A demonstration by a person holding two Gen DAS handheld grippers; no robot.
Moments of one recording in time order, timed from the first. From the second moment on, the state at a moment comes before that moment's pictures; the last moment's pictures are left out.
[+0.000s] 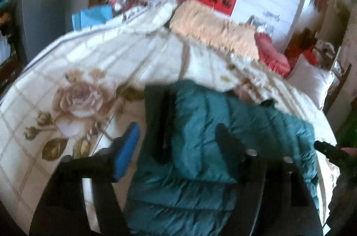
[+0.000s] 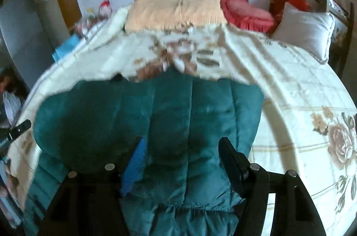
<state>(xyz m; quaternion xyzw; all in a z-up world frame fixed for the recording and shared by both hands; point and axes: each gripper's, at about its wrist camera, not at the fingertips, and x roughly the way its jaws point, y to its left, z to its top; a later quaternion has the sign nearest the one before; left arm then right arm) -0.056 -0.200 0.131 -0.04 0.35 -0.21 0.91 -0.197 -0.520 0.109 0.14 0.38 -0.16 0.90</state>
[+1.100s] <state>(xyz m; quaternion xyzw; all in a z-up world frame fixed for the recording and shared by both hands) -0.011 -0.272 0.053 0.07 0.41 -0.16 0.89 -0.186 -0.497 0.069 0.06 0.44 -0.19 0.88</state>
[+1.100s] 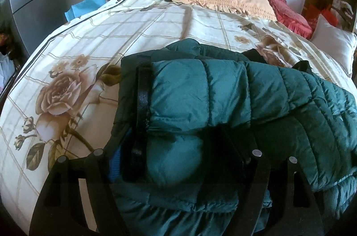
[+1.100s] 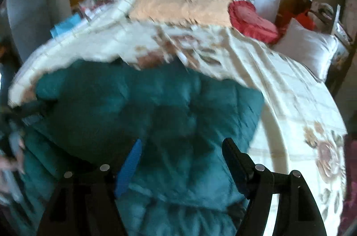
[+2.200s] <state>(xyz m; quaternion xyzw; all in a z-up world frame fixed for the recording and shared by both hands) -0.009 -0.273 0.049 0.07 0.41 -0.16 0.89 -0.182 -0.499 0.087 0.12 0.40 -0.20 0.89</state>
